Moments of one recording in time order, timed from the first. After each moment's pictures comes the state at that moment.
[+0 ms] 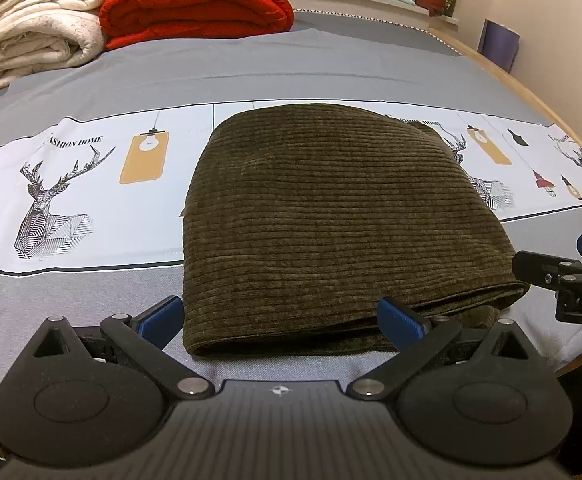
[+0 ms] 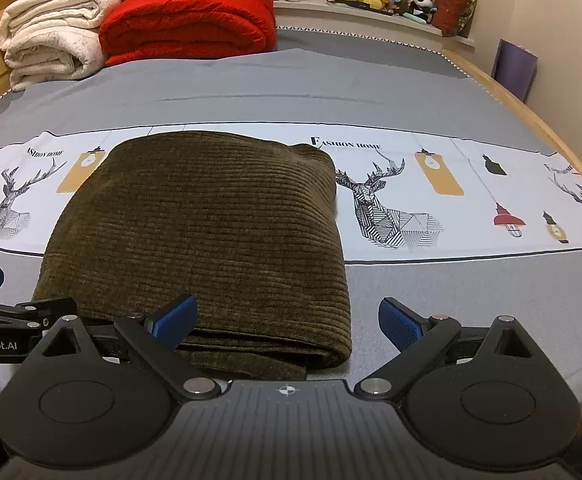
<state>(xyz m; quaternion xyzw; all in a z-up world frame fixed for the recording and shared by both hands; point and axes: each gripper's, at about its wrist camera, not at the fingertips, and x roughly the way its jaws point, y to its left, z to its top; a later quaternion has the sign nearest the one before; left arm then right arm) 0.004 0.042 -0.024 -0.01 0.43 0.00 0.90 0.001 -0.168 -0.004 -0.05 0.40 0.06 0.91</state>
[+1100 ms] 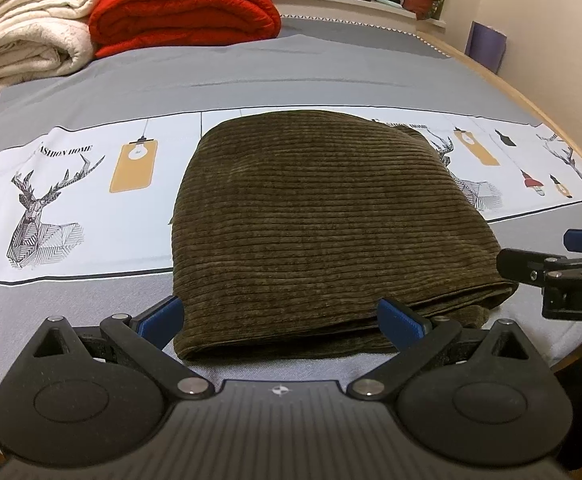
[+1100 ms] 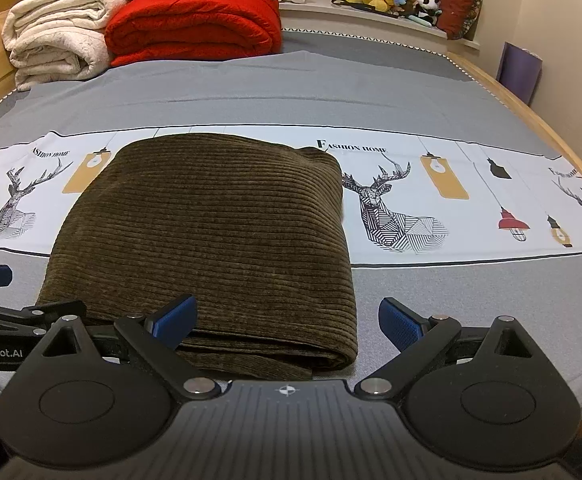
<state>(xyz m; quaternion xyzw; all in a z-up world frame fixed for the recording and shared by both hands) 0.000 0.040 -0.021 0.00 0.42 -0.02 0.91 0.001 -0.165 -0.002 -0.05 0.40 0.06 0.91</state>
